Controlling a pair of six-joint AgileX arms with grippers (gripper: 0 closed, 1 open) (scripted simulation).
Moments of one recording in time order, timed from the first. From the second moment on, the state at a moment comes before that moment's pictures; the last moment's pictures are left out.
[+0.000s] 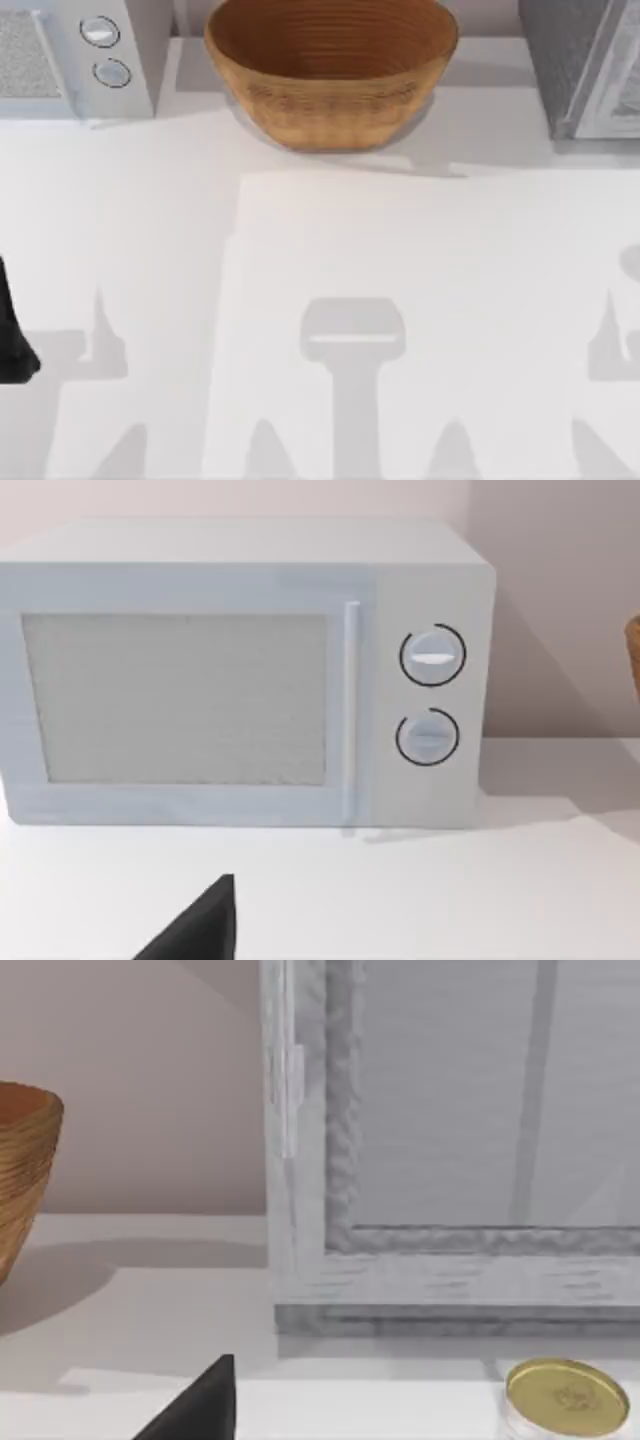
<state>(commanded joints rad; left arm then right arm) 0.00 0.00 0.00 0.00 0.00 0.00 0.00 0.00 0.00 0.00 0.00 0.00</state>
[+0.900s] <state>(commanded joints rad) 0.00 0.00 0.00 0.00 0.00 0.00 -0.09 0.56 0.06 0.42 -0.08 -0.02</state>
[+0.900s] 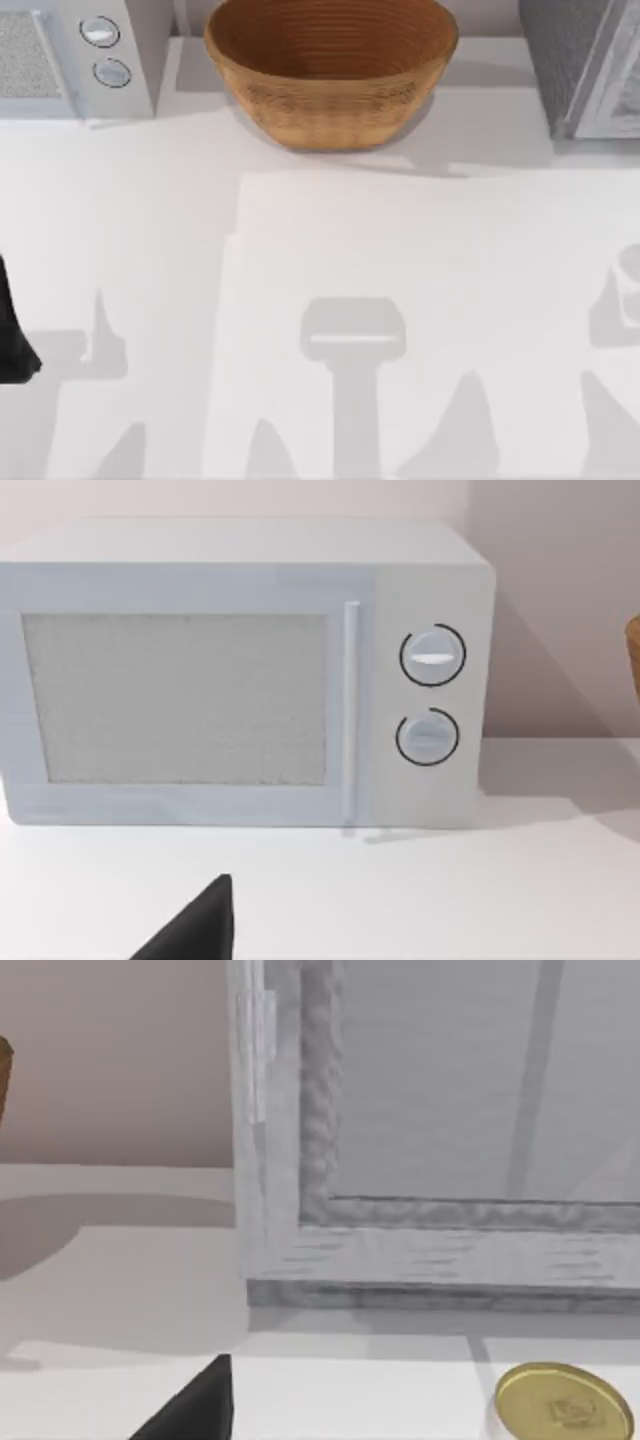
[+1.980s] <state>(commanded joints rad) 0.00 0.00 0.00 0.00 0.00 0.00 -0.23 1.49 0.15 1.10 -0.20 -0.06</state>
